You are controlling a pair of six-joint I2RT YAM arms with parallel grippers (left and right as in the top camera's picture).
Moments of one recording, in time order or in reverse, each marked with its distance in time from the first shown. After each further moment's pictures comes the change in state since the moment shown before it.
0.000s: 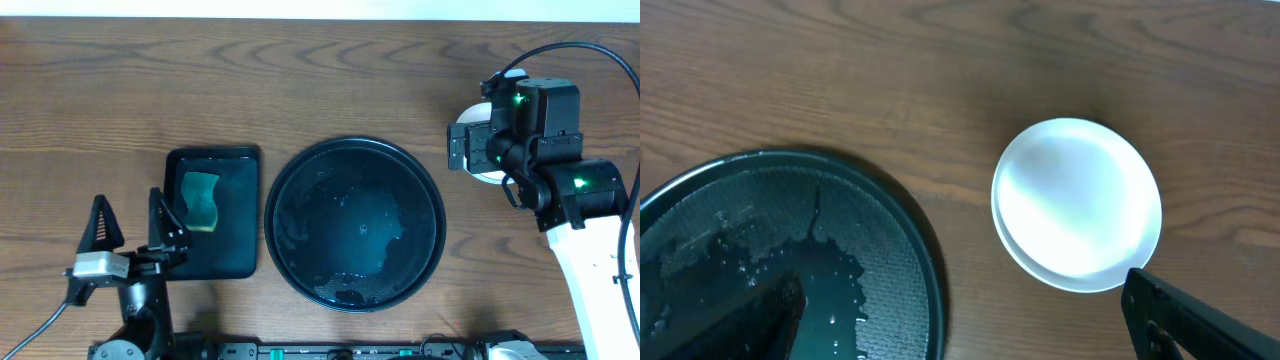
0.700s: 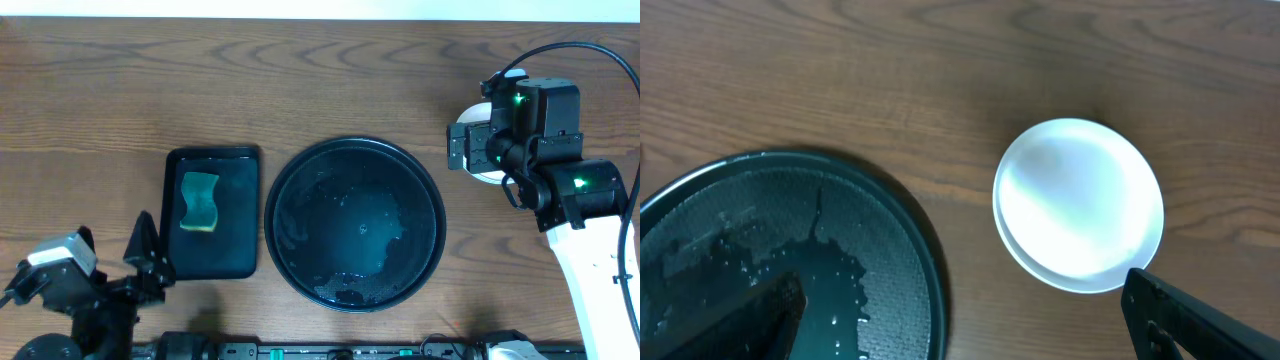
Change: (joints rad) left arm -0.103 0.341 0.781 -0.999 -0.084 -0.008; right arm 0.000 0.000 0.000 0.002 -0.003 0.002
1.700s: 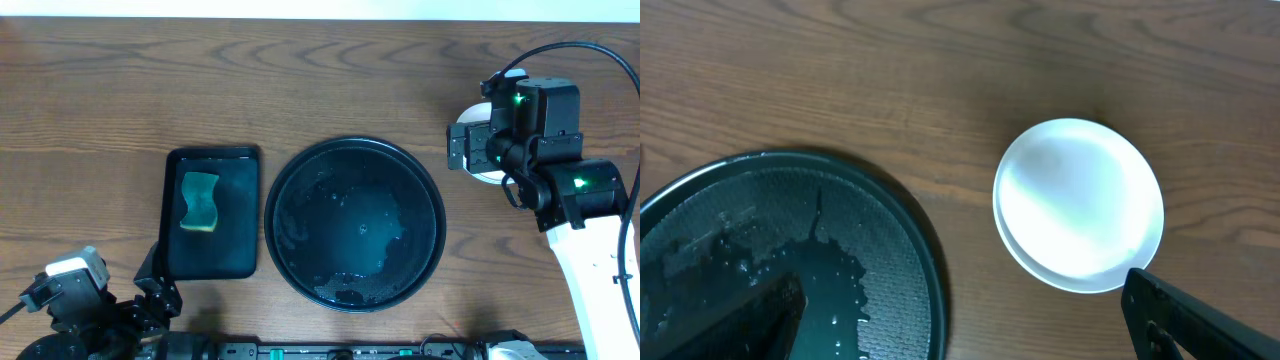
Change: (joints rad) left arm -0.018 0.046 0.144 -0.363 0.033 -0.024; right arm 0.000 0.000 0.000 0.000 0.000 0.001
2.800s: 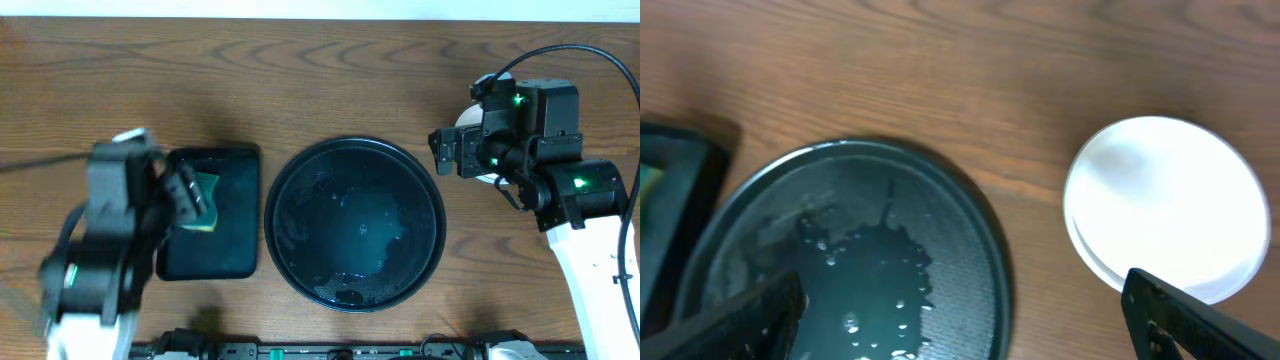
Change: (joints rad) left arm 0.000 0.507 -0.004 0.083 0.000 -0.056; right arm 0.000 0.000 0.000 -0.014 -0.169 0.021
